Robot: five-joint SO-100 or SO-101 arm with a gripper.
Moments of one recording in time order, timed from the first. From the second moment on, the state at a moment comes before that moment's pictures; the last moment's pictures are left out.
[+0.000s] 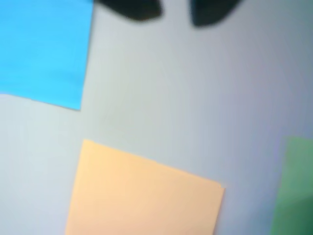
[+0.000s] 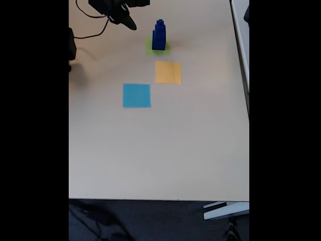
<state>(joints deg) 2.3 133.0 117.5 62.8 65.6</state>
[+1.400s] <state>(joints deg) 5.8 177.5 176.2 24.4 24.1</state>
